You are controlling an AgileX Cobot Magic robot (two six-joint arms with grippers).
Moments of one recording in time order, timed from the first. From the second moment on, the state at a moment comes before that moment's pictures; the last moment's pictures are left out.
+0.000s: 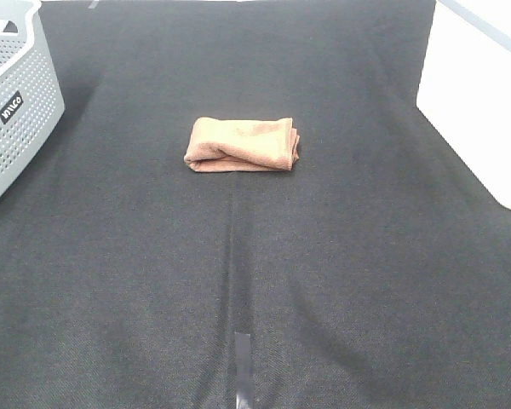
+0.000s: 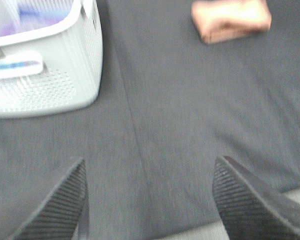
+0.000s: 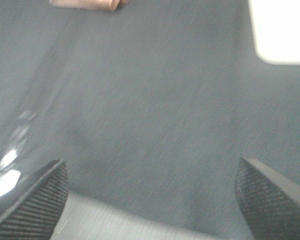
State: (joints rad) left arm -0.15 0.04 -0.67 -0.01 1.19 0.05; right arm 0.12 0.19 -0.54 0.10 1.07 -0.09
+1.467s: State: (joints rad) left arm -0.09 0.00 -0.50 -0.07 1.06 0.17; right arm 0.08 0.11 -0.51 0.09 1.07 -0.11
